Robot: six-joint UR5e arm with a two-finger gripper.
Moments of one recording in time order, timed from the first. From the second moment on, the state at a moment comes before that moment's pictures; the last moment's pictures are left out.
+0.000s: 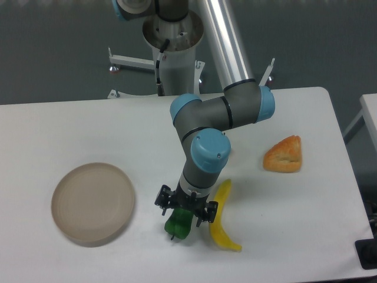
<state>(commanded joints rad) 2.14 -2.25 -1.26 -1.09 1.33 0.59</state>
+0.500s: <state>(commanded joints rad) 2.13 -2.25 -1.28 -1.09 1.33 0.60</state>
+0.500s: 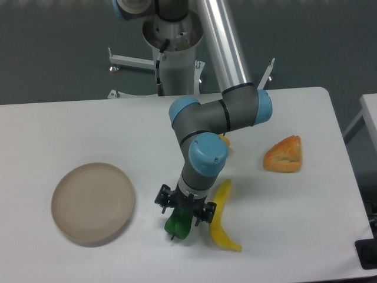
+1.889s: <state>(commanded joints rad) 2.30 -2.15 -1.20 -1.09 1.48 0.94</state>
